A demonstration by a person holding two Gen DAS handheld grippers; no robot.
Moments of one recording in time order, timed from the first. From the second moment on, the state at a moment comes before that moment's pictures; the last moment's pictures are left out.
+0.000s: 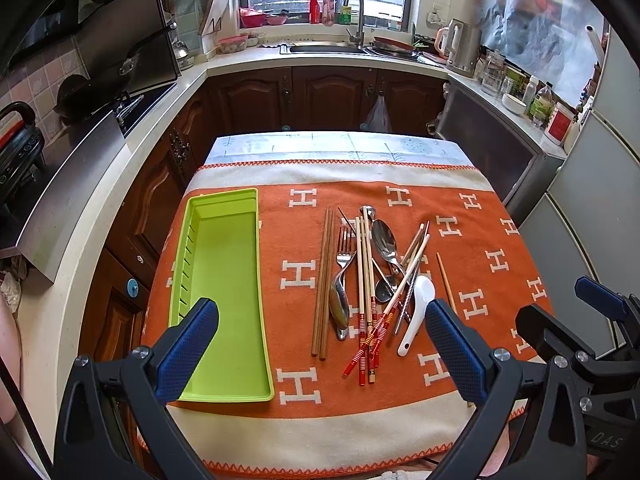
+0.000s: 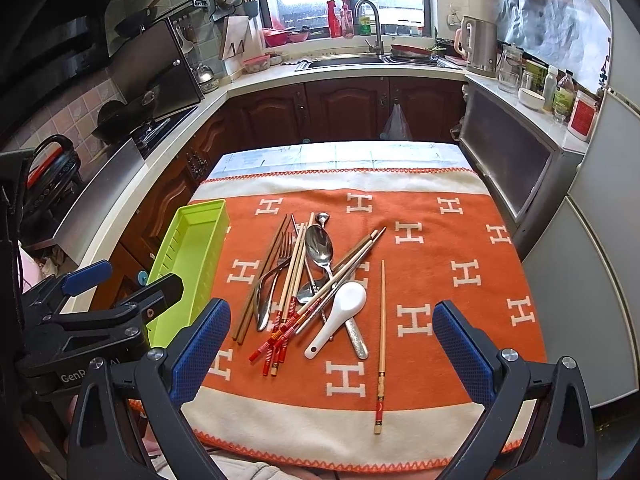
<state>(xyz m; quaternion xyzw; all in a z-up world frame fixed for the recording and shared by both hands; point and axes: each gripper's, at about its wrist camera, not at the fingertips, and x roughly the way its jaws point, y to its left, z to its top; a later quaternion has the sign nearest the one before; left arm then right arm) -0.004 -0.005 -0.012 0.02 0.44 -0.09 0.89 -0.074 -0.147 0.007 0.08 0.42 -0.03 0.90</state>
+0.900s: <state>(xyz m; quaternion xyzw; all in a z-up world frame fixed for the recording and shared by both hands) -0.004 -0.007 -0.011 0.03 0.44 -0.09 0.89 -0.074 -0.145 0.007 0.08 0.42 -0.02 0.90</state>
